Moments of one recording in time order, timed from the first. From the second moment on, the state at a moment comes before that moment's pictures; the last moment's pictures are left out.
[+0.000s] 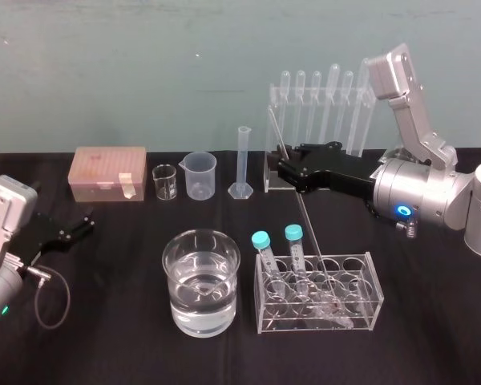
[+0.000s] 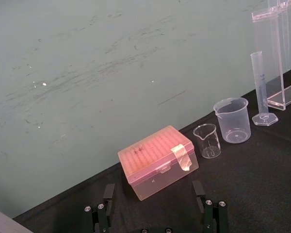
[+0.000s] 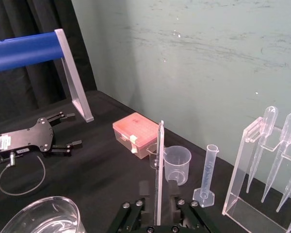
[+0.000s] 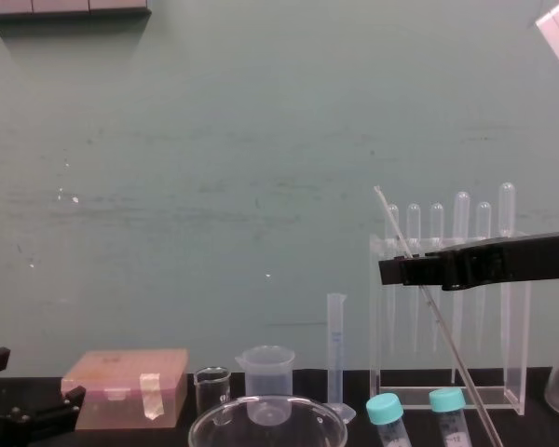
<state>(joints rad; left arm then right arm) -0.20 0.60 0.45 -1.41 -0.25 -0.12 0.03 0.52 0.58 -0.54 -1.52 0.65 0.34 0.44</state>
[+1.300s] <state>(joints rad) -0.20 0.60 0.45 -1.41 -0.25 -0.12 0.03 0.28 0.58 -0.34 -1.61 0.73 -0.03 0.53</state>
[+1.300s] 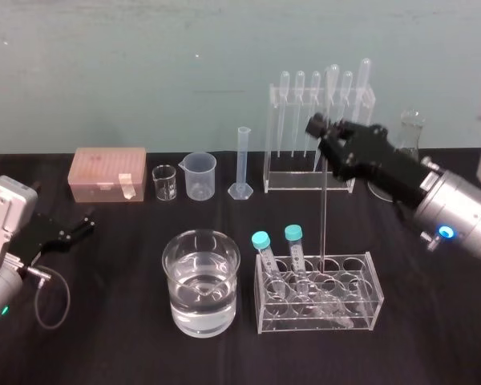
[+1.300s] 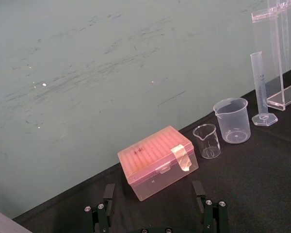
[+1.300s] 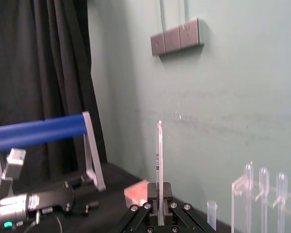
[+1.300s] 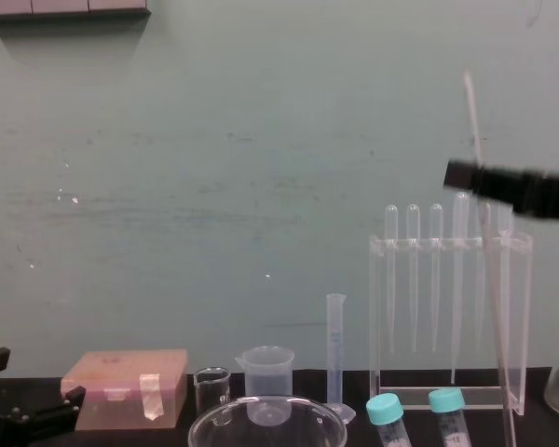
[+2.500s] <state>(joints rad) -0.20 0.60 0.45 -1.41 -0.25 -0.12 0.03 0.70 0.37 -0.62 -1.46 0.85 0.06 0.80</state>
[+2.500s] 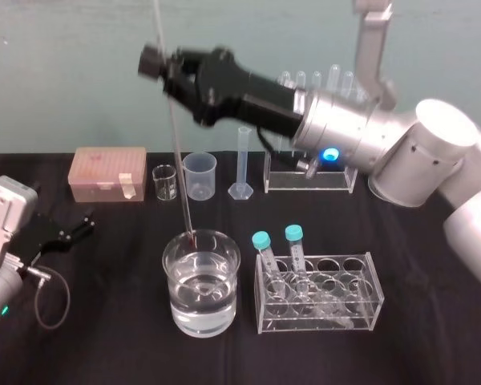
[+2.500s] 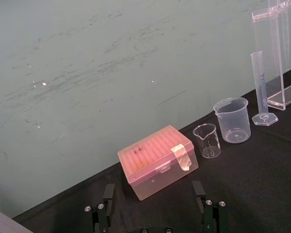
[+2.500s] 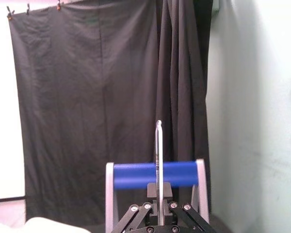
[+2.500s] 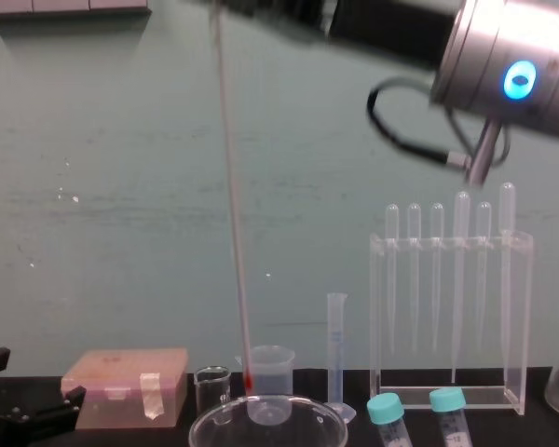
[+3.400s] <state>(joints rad) -0.20 0.60 0.45 -1.41 -0.25 -0.12 0.03 0.62 0.34 -0.70 -1.24 0.77 -0.09 0.89</state>
